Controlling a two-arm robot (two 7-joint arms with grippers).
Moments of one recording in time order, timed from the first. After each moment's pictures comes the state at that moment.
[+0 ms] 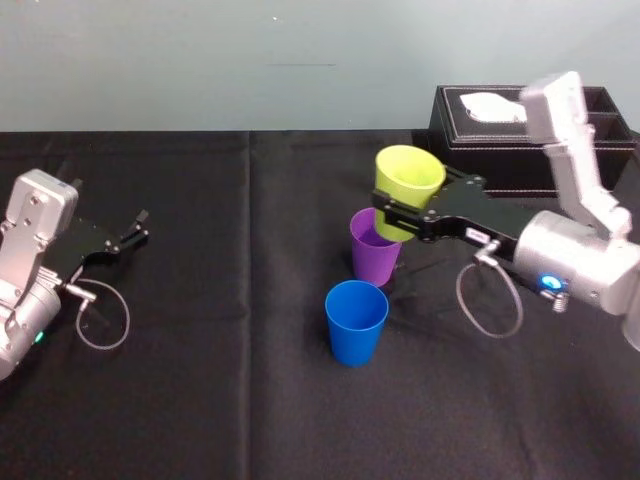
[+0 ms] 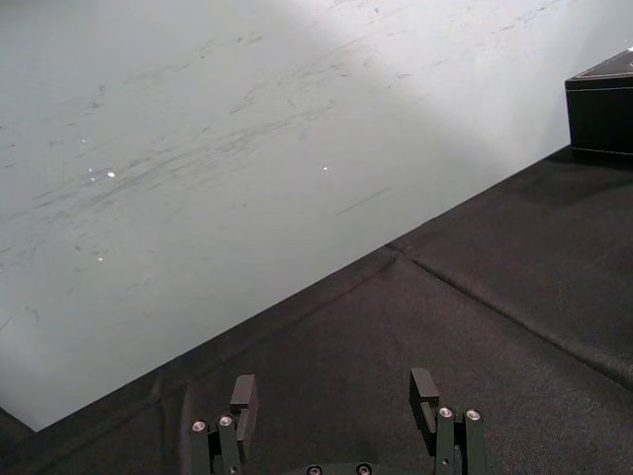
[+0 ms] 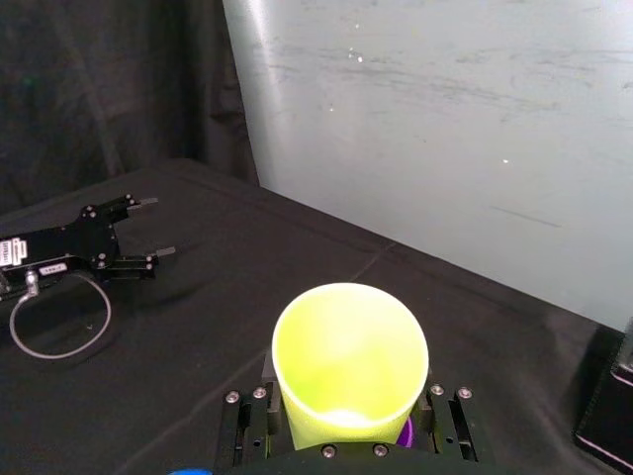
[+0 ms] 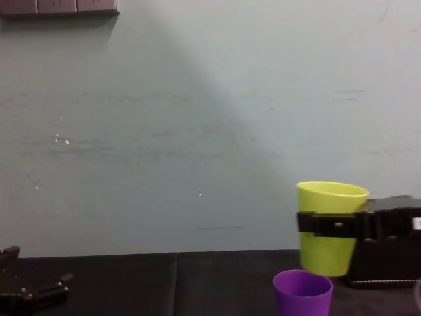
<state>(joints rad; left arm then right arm) -0.20 0.60 0.45 -1.41 -0.25 -0.12 0.03 0.25 0.55 -0.36 -1.68 0.51 0.29 0.39</state>
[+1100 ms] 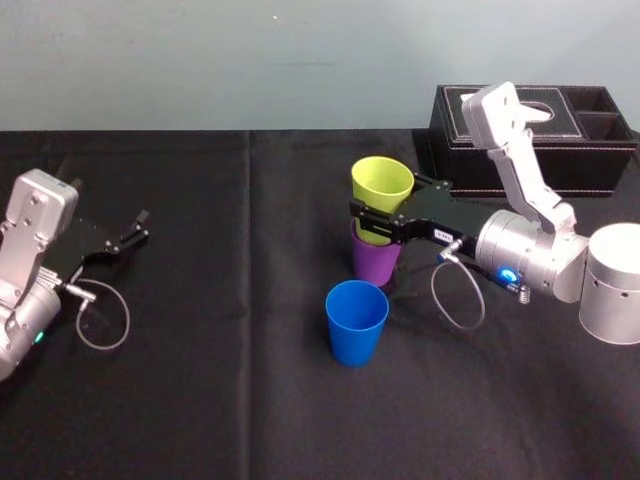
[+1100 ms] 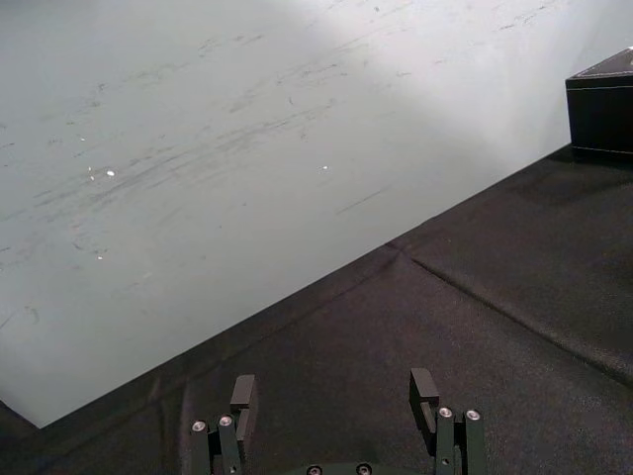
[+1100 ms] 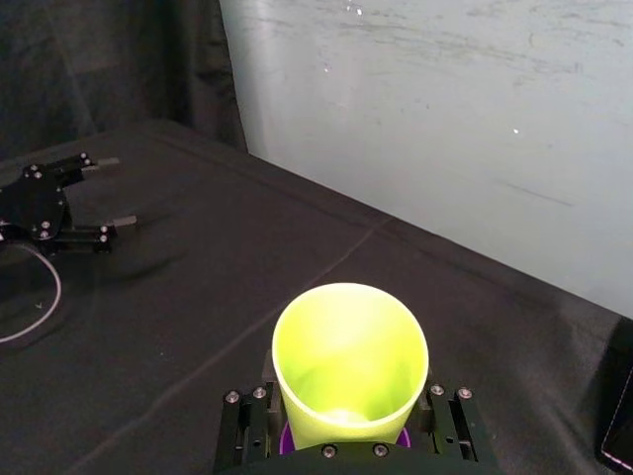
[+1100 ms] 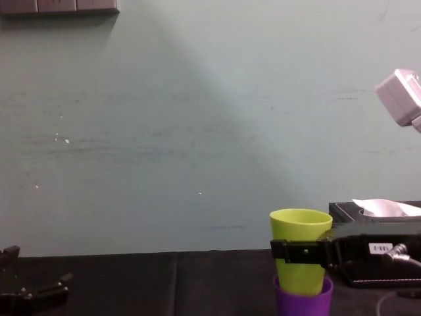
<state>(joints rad) -0.20 0.60 0.45 -1.41 -0.25 -0.12 0.03 0.37 0.45 -0.45 -1.49 0.41 0.28 0.40</state>
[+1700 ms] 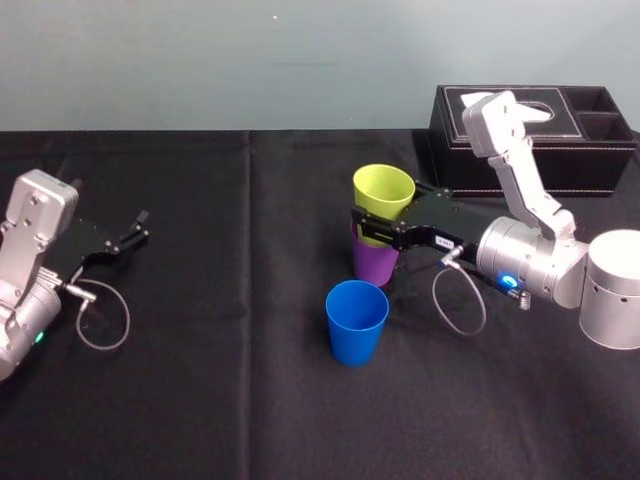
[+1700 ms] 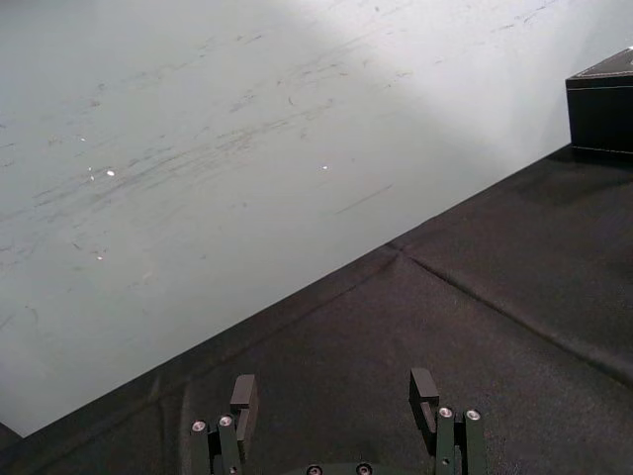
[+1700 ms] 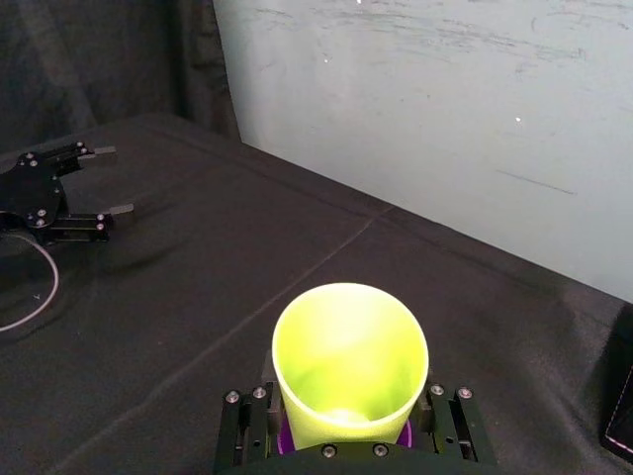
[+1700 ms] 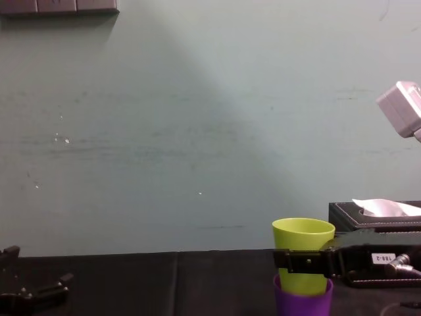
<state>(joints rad) -0.20 0.60 0.45 -1.41 -0.25 -0.12 0.03 0.37 0.45 -0.45 -1.47 0.41 0.27 0.41</state>
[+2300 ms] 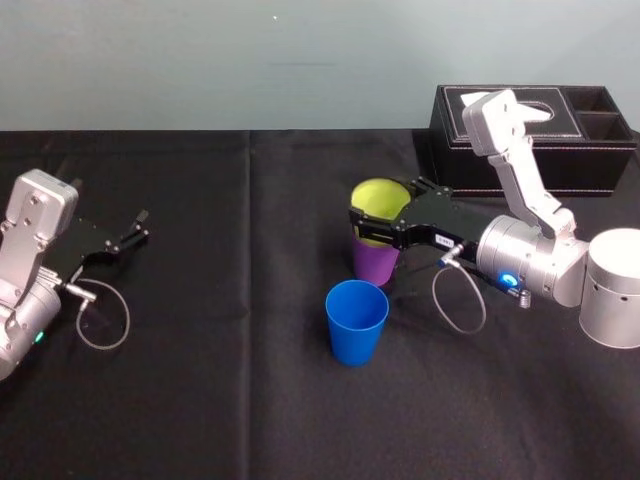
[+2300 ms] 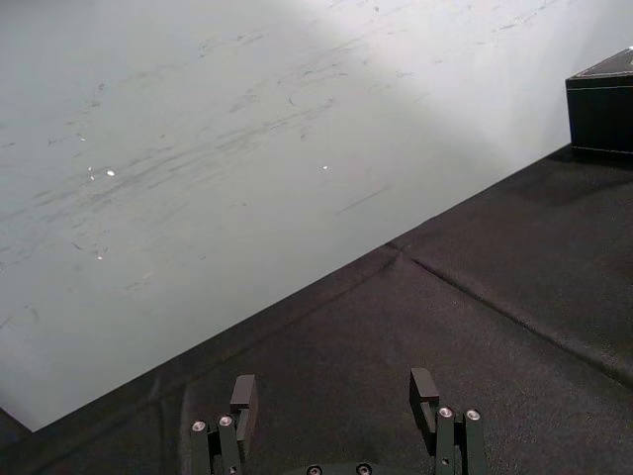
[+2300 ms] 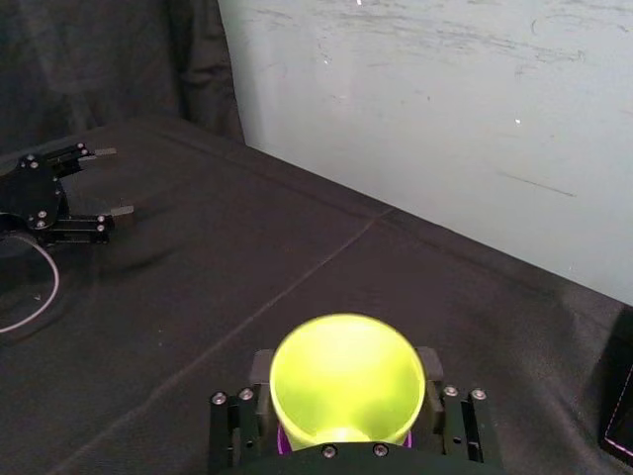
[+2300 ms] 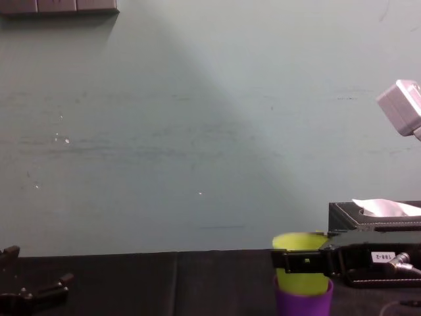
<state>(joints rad) -0.20 0.60 0.45 -1.41 -0.25 -0.12 0.03 0.37 0.45 -0.45 -1.47 0.41 0.27 0.41</state>
